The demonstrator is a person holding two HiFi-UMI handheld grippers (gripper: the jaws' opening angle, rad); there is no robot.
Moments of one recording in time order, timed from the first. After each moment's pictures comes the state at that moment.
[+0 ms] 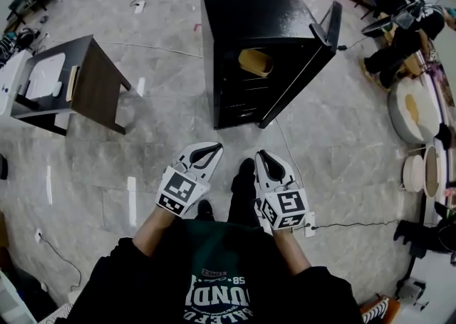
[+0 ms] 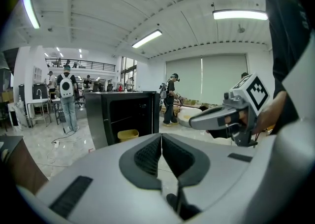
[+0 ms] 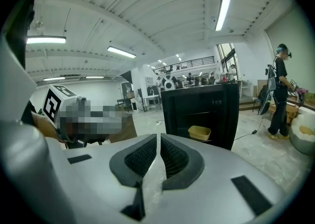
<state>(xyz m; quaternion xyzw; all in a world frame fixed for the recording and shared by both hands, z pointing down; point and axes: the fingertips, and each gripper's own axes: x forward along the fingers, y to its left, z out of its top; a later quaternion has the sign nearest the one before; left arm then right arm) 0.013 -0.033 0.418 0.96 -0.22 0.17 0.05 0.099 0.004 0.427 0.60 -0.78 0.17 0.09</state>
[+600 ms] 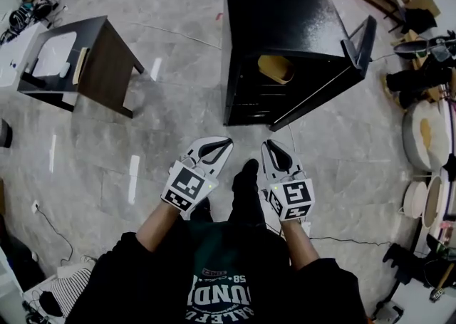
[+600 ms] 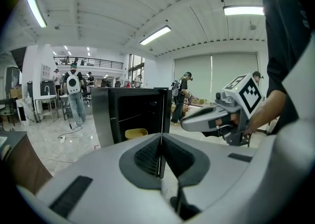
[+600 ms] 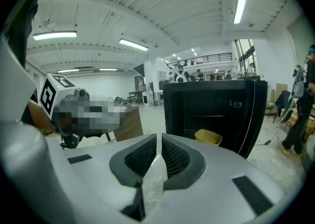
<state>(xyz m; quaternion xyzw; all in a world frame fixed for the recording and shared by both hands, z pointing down) 0.037 -0.098 0.433 0.95 -0.26 0.18 0.07 0.117 -0.088 0.449 0.53 -0.82 0.15 0.14</state>
